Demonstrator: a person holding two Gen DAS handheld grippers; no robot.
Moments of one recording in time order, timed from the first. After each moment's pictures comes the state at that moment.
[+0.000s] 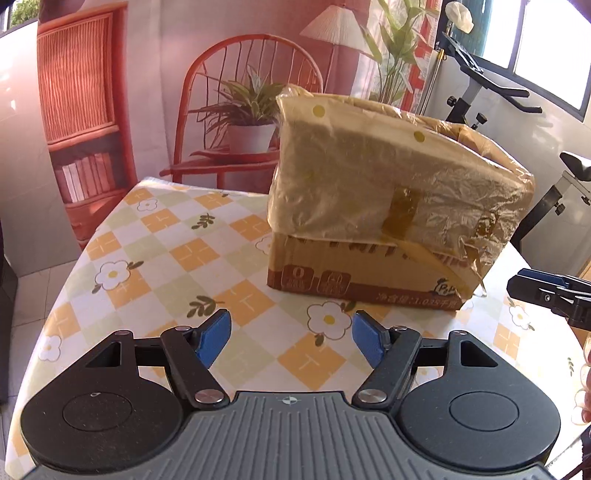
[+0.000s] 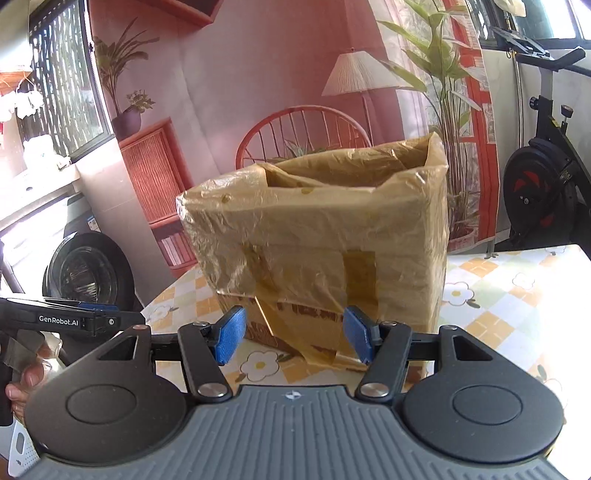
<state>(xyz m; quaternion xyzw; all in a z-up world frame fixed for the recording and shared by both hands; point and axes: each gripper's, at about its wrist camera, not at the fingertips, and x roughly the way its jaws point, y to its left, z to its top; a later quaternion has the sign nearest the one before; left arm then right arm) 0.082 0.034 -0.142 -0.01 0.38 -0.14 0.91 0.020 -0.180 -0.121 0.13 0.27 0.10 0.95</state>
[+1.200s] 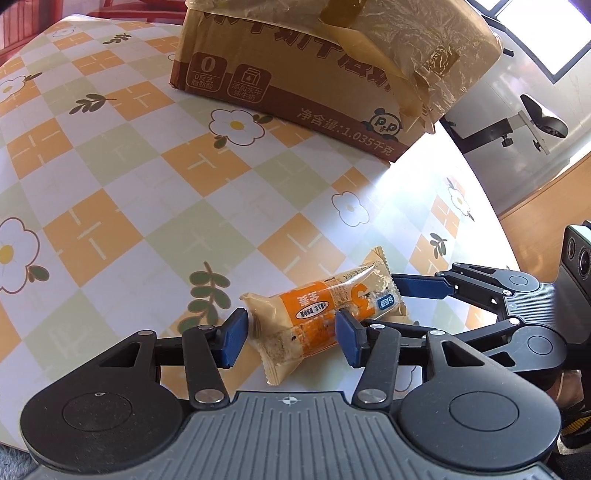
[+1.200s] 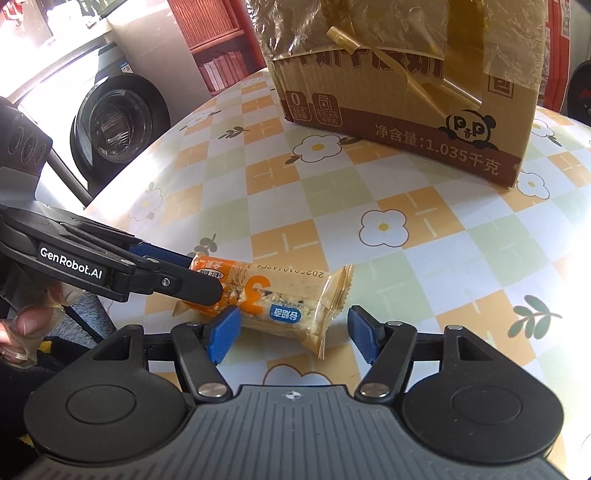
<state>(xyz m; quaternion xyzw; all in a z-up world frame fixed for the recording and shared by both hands) 0.045 0.006 -0.243 -0.09 0.54 -0.26 0.80 -0.009 -0.121 -0.223 0.08 0.47 0.20 0.86</state>
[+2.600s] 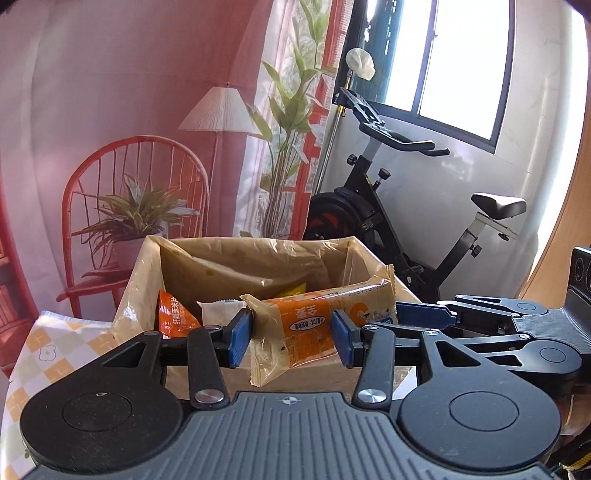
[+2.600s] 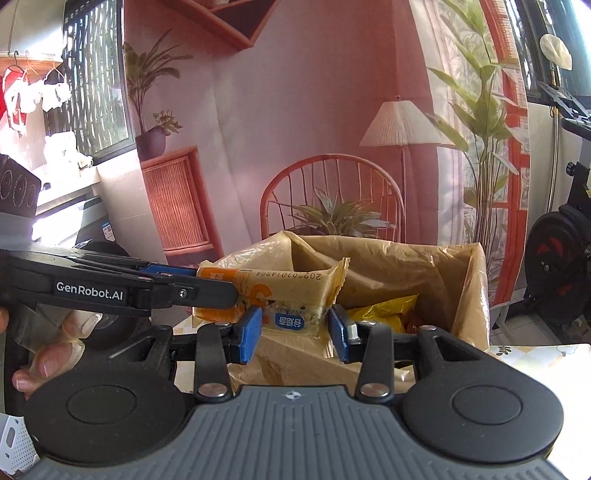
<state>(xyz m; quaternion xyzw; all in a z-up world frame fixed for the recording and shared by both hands) 0.165 -0.065 -0.023 0.00 0.27 -0.29 0.92 0.092 -0.180 -0.037 0.09 0.22 0.13 0.96</state>
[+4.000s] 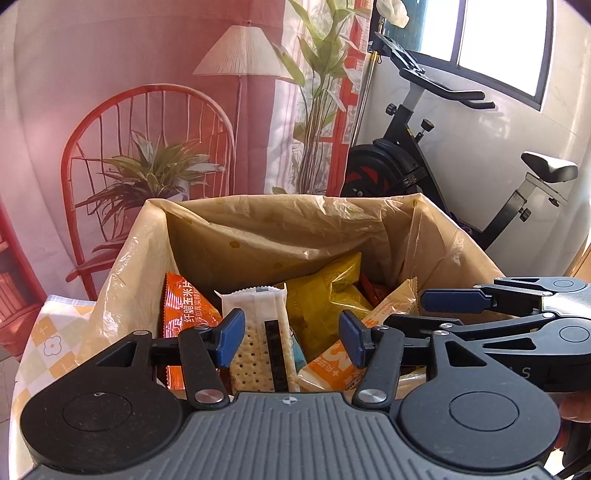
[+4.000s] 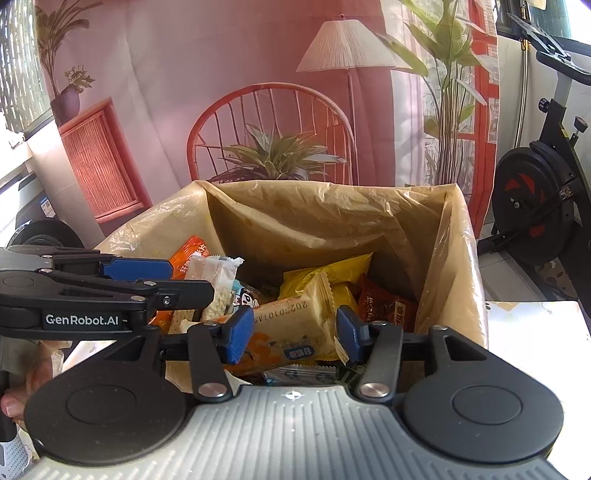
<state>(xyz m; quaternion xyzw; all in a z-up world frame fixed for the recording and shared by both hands) 0.239 -0.087 -0.070 0.05 0.34 -0.24 0.91 0.177 -0.205 -0.075 0.10 0.34 0.06 0.93</state>
